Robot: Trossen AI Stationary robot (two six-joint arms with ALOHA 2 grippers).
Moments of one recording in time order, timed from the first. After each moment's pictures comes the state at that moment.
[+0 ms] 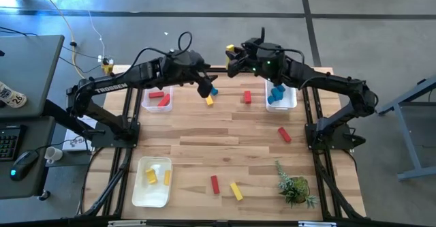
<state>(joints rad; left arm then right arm) 0.39 1.42 1.44 -0.49 -0.23 -0.20 -0.27 1.49 1.51 -0.21 0.41 0.34</state>
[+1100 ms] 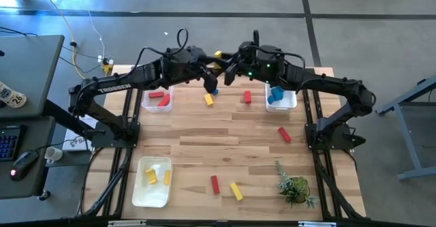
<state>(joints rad) 0.38 1.45 1.44 -0.26 -0.25 -0.18 -0.23 1.52 1.51 -0.04 0.19 0.36</state>
